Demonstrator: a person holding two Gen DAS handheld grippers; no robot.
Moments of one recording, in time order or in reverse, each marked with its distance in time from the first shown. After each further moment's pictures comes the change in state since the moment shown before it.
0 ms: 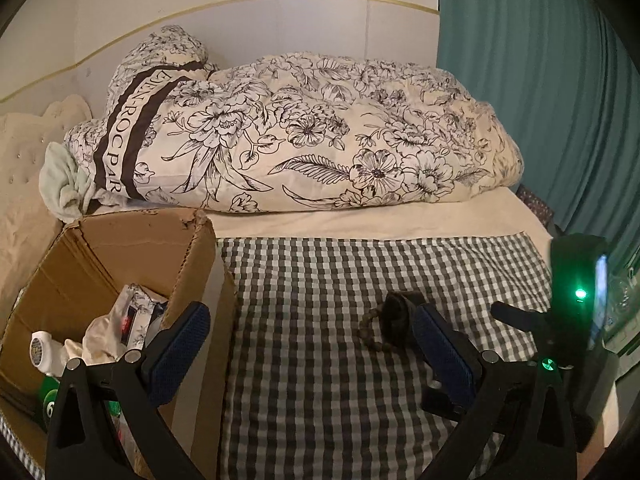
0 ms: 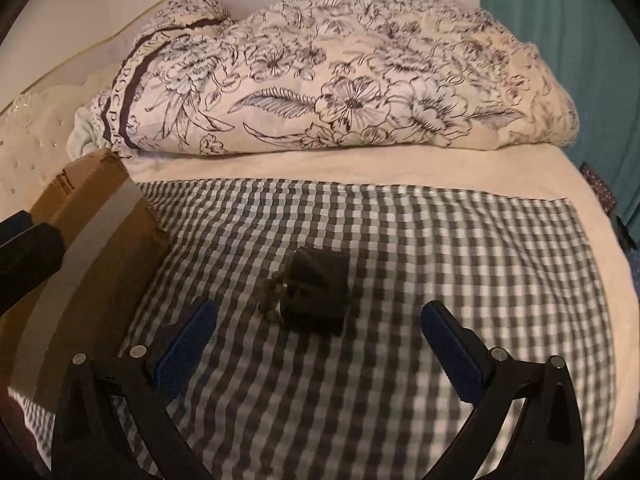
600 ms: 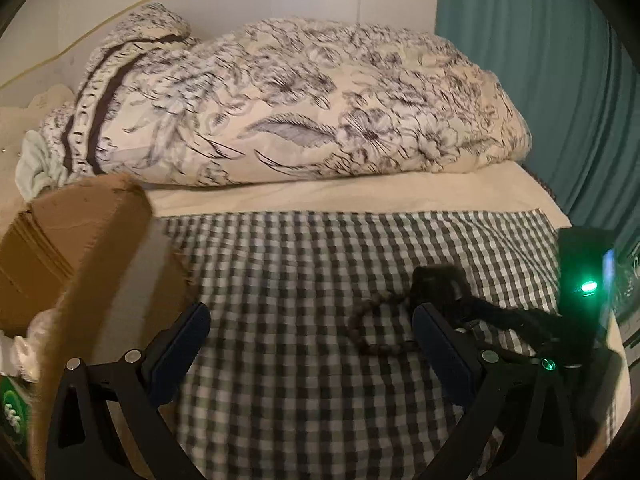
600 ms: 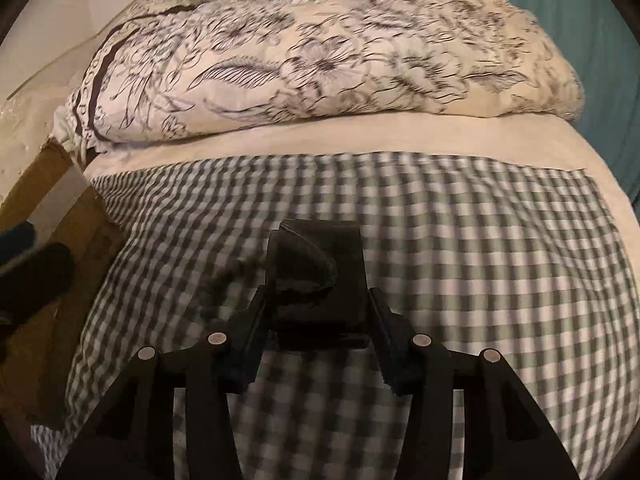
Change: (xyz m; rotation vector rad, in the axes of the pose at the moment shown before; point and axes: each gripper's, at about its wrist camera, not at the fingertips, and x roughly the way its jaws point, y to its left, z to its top) left arm 0.072 -0.028 -0.014 0.019 0.081 -0.021; right arm 0.039 -0.040 -0.015 0.044 0.020 -0.011
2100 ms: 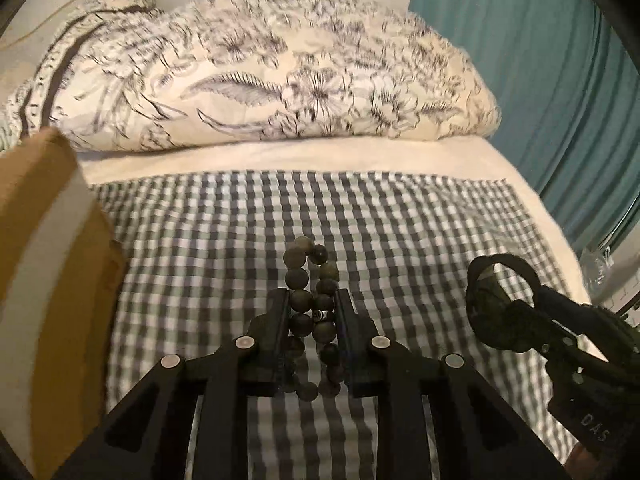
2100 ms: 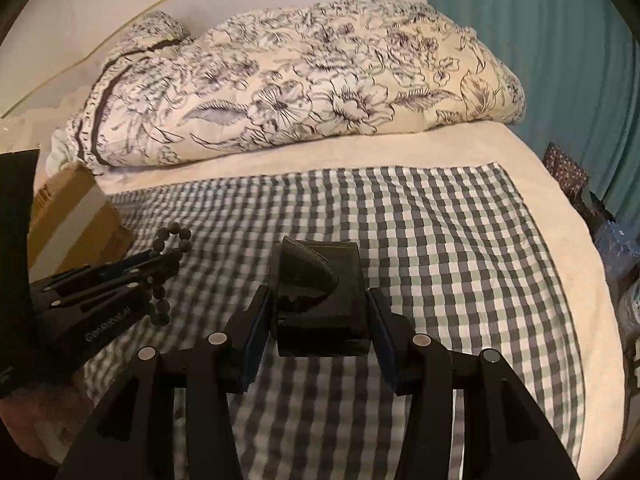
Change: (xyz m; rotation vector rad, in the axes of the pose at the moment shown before) left arm 0.005 -0.024 -0.016 -0.016 0.072 -0.133; right arm -0.099 -0.023 -0.025 0.040 -0.080 -0.063
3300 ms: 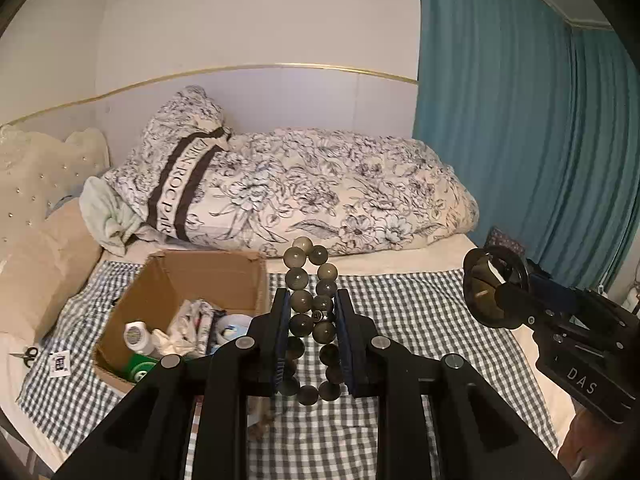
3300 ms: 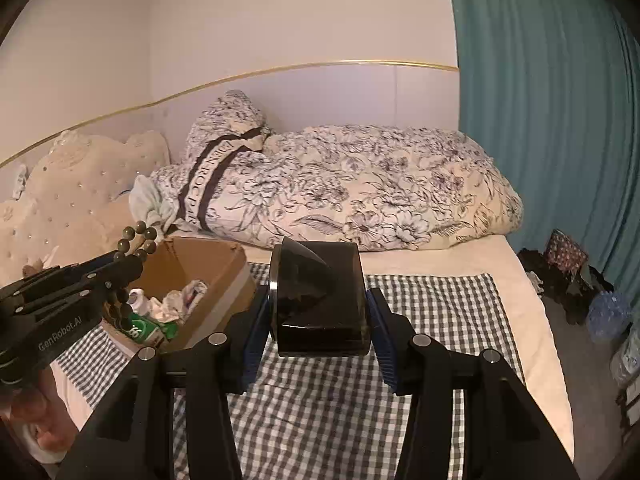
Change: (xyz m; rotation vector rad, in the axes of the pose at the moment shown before) left arm -0.303 0.050 -0.031 -0.005 -0.343 0.093; right arm -0.234 0.126 0.000 -0.126 -0.292 0.071
